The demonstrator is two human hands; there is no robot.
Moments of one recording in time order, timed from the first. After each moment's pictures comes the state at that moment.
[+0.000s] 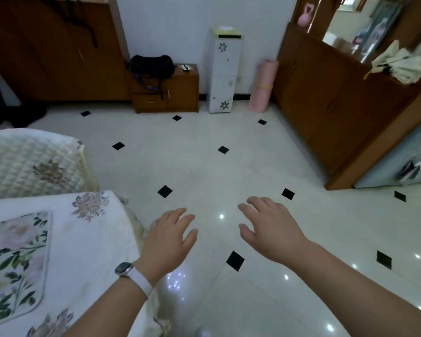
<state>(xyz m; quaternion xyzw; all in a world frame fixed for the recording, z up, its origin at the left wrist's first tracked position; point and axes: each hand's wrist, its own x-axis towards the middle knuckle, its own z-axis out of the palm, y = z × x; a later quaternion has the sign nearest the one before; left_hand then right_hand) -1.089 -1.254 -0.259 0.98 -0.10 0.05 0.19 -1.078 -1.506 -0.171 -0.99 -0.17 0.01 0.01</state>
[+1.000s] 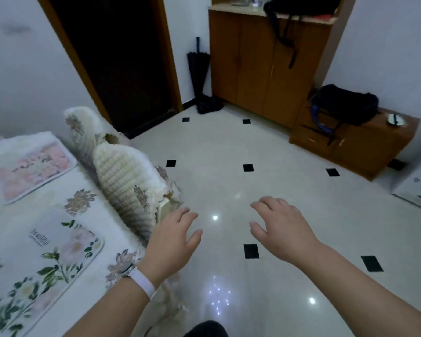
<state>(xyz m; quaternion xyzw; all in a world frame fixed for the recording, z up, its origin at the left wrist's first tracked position) -0.749 -1.090 -0.226 0.92 0.35 0.12 0.13 -0.531 -1.240 -0.181 -0.83 -0.55 0.06 0.08</state>
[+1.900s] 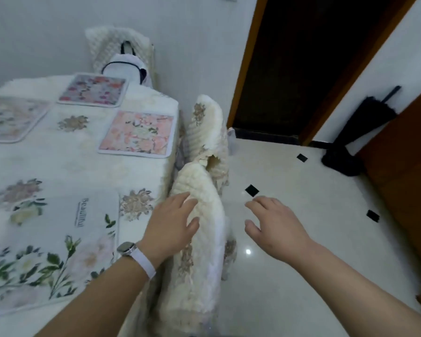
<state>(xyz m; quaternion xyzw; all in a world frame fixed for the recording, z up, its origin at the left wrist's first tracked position) -0.771 -0.771 -0.253 0.72 0.66 0.17 0.09 -0.522 -0.740 -0.181 -0.54 -0.84 0.08 -0.01</state>
